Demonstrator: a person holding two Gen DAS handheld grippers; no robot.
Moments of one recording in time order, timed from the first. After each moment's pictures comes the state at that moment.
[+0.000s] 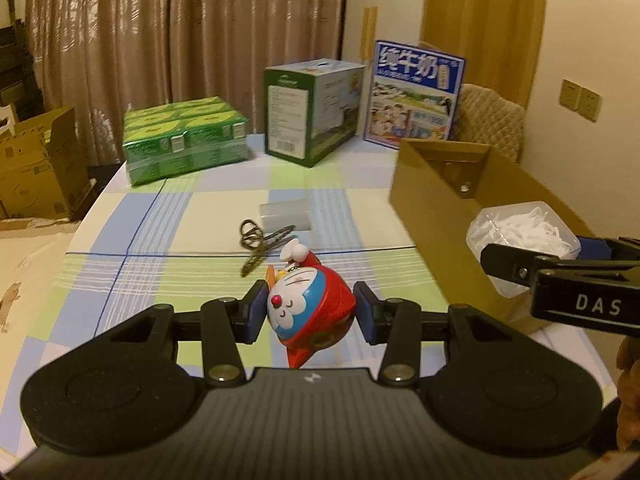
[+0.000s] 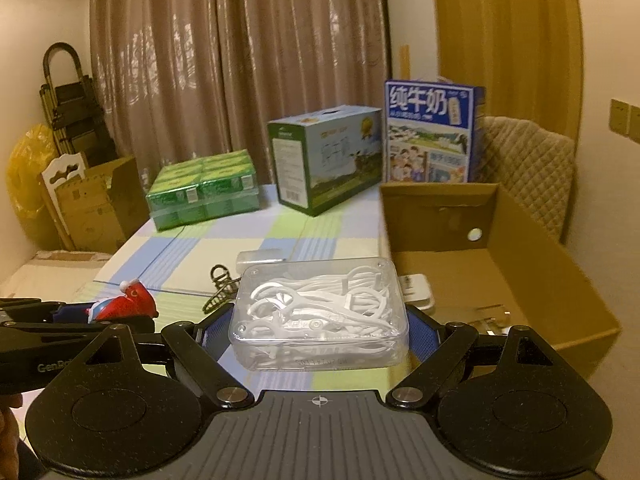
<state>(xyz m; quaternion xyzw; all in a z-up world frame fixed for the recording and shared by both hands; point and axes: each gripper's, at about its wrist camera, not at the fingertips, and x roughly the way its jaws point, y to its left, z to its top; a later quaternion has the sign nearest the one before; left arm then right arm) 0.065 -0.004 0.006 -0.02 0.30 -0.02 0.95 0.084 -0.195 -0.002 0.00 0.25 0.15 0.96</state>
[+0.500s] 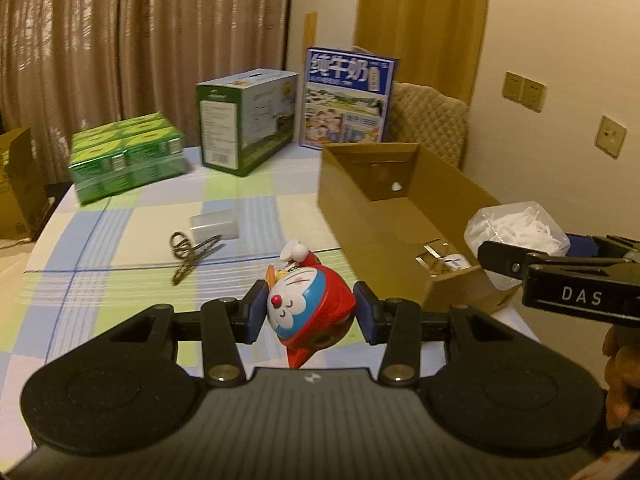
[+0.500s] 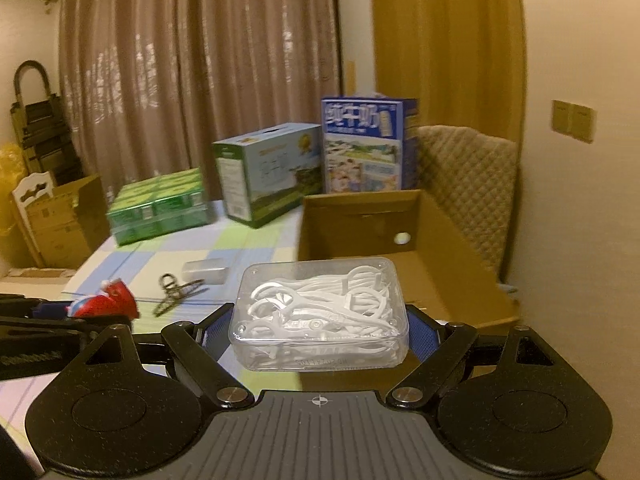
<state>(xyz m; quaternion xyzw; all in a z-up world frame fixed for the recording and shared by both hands) 0.049 -0.066 0.024 -0.01 0.30 -0.09 0.95 0.050 -0.274 0.015 0.01 0.23 0.09 0.97</state>
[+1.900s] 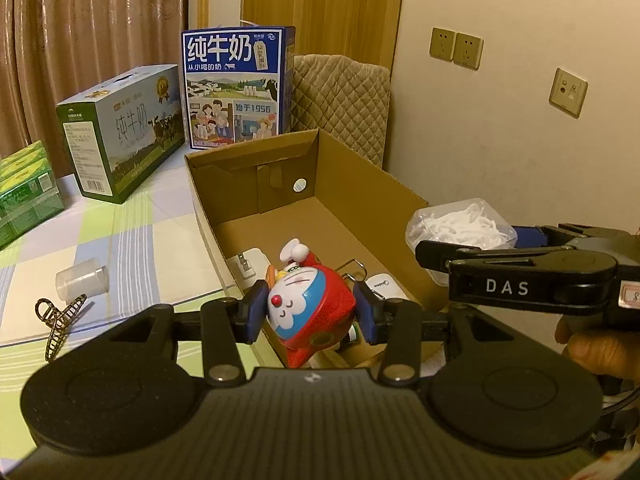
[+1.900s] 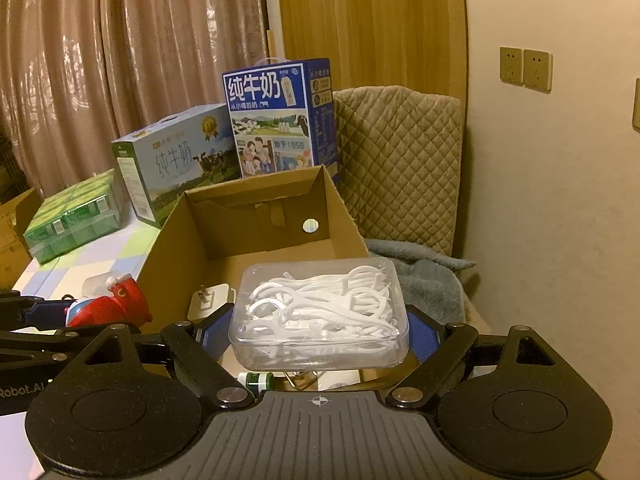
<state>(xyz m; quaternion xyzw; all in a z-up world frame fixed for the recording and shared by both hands) 0.160 -0.188 0.002 0.04 0.32 -0.19 0.93 0.152 -0.379 -0.010 0.05 0.28 0.04 0.96</state>
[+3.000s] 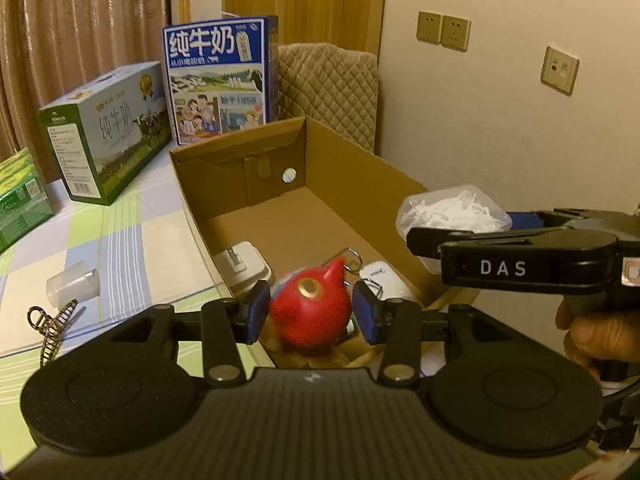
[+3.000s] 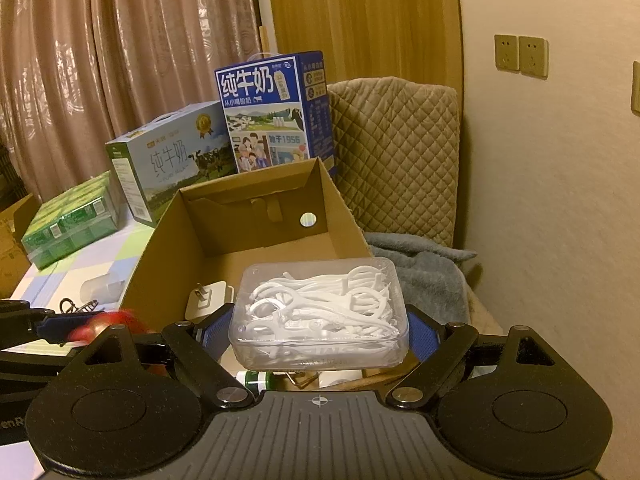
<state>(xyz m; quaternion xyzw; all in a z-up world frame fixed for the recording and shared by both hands) 0.164 -0.197 -0.008 0.06 0.32 -0.20 0.92 0.158 -0.381 -0.017 0.06 0.28 0.03 0.96</state>
